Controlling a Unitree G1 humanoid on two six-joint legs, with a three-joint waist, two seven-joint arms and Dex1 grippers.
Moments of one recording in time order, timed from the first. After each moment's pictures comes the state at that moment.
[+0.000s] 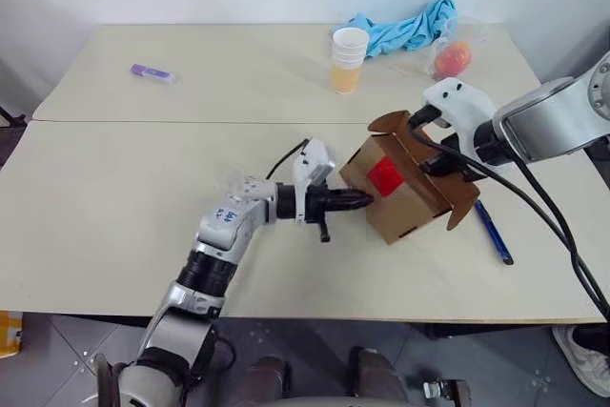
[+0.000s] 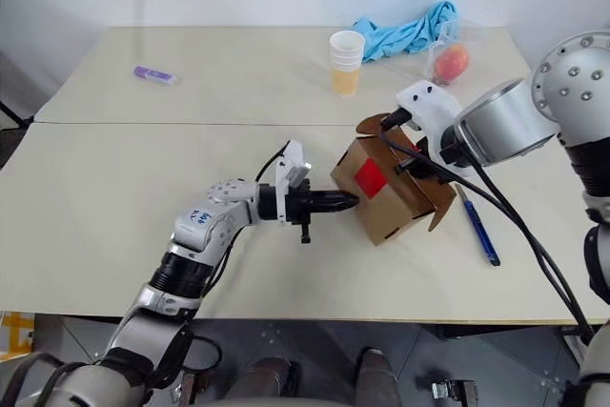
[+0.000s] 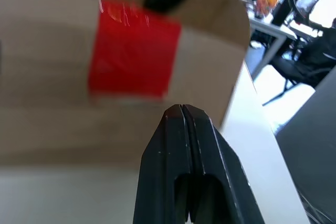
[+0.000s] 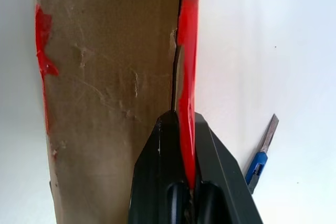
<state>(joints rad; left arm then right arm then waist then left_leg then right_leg) -0.72 0.15 -0.19 0.19 -0.32 0.51 -0.91 -1.36 -1.03 0.55 0.10 1.70 1.61 -0.46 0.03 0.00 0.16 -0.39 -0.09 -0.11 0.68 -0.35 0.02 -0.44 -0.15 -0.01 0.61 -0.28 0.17</state>
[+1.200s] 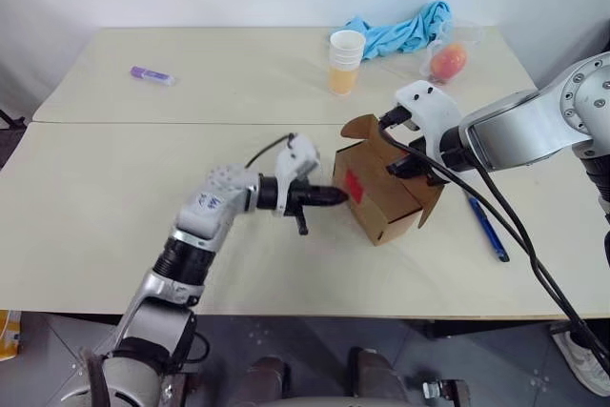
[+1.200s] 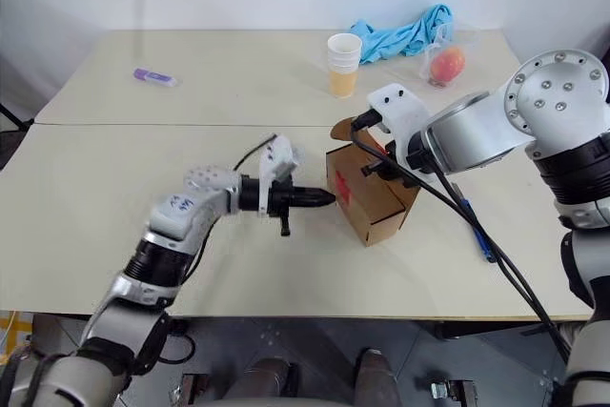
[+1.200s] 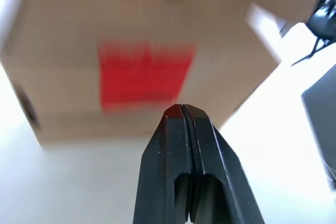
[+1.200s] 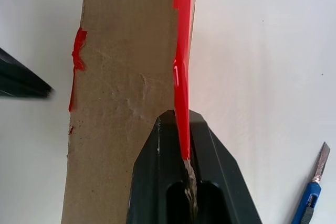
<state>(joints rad) -0.82 0.29 -0.15 0.09 -0.33 0.68 -0.95 -1.33 -0.97 0.58 0.08 1.95 1.46 -0.69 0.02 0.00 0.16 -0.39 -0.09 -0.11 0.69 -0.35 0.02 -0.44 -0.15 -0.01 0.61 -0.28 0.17</state>
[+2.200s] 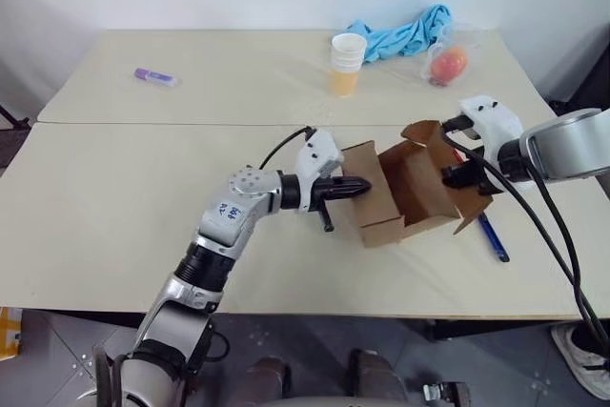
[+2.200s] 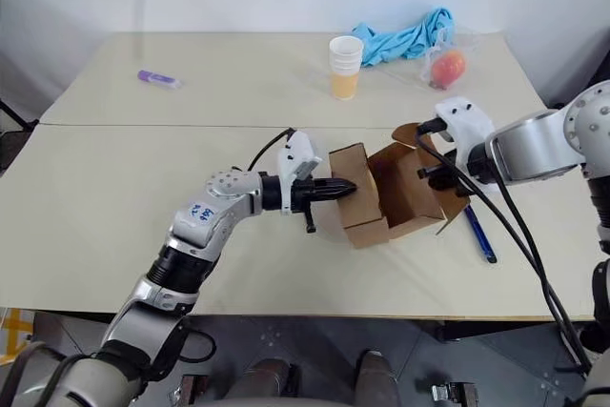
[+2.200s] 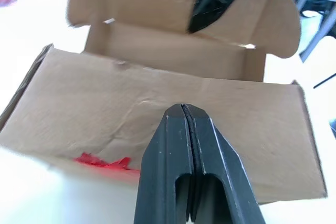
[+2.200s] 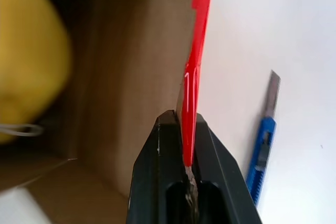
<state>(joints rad) -0.72 0.25 -0.22 0.09 -0.25 0.56 -0.80 -1.08 -1.07 0.30 0.12 1.57 1.57 -0.37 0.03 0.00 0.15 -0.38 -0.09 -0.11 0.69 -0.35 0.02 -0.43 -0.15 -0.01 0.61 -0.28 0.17</state>
